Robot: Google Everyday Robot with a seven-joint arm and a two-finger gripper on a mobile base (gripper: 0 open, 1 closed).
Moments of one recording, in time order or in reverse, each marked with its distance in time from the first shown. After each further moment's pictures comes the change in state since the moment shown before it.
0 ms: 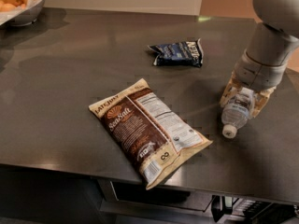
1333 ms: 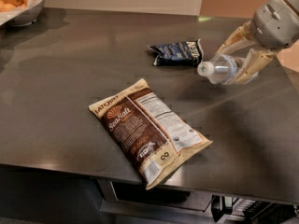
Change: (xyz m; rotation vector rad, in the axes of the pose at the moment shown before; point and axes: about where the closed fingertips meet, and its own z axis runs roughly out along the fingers) arm 0.000 -0.060 -0.103 0.438 -0.317 0.522
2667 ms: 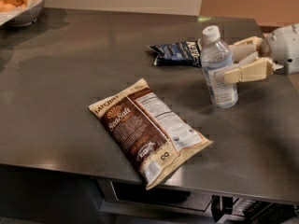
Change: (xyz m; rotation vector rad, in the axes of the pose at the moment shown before) arm -0.037 0.002 -0.006 0.239 -0.594 0.583
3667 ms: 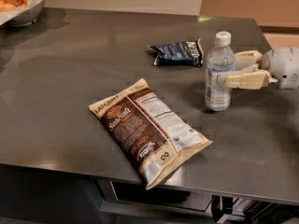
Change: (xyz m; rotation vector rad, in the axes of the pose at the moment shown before) arm 0.033 -0.022 -0.003 0.027 -0.225 0.051
